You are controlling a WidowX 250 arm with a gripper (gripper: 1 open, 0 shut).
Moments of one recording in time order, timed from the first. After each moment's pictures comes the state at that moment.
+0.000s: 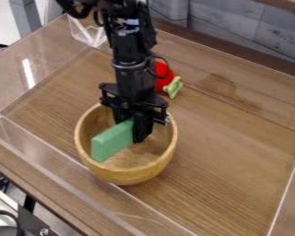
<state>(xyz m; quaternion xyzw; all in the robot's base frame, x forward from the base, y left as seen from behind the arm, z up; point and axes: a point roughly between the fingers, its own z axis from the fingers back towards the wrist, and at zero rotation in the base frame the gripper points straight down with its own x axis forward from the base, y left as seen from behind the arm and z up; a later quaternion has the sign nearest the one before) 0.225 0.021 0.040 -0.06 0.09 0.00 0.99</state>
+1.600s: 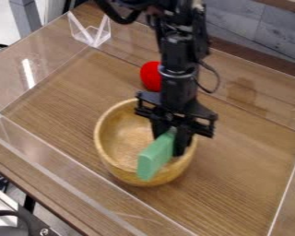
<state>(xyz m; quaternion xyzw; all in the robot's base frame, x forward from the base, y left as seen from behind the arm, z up) 0.233 -0.046 0.050 -0.04 0.08 0.01 1.00</state>
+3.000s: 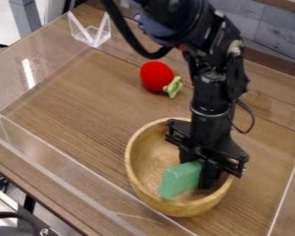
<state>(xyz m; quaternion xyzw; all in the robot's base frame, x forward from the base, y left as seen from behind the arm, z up) 0.233 -0.084 0.026 -0.05 0.03 -0.07 1.00</state>
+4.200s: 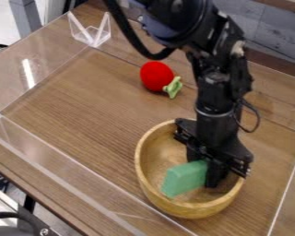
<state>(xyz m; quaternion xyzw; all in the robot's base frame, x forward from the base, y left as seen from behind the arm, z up) 0.238 -0.081 0.026 -0.05 0.02 -0.10 0.99</state>
